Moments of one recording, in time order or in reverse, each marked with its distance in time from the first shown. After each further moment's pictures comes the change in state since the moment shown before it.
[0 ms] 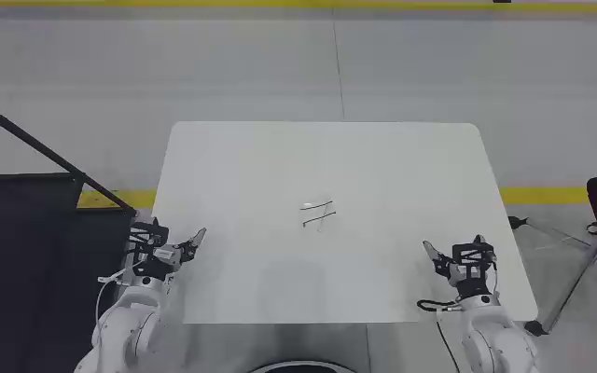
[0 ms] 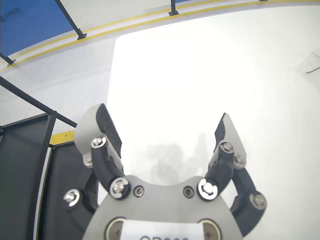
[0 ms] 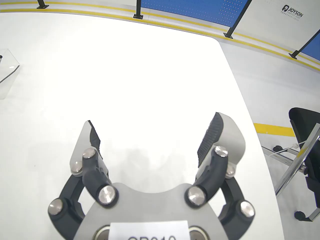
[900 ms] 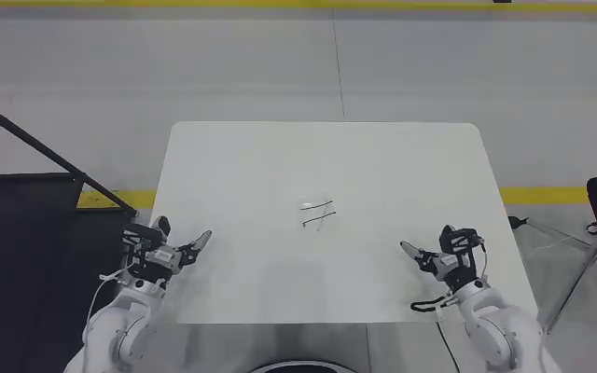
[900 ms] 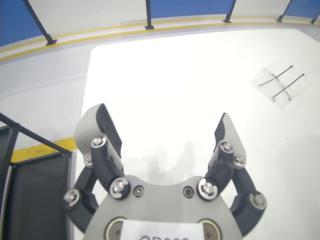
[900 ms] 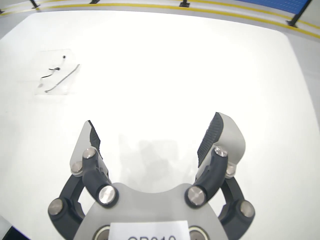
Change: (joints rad) left arm 0.020 0.005 -0.059 0.011 -0.168 -0.249 0.093; right arm 0.117 0.013 0.007 0.012 0.233 -0.372 0.238
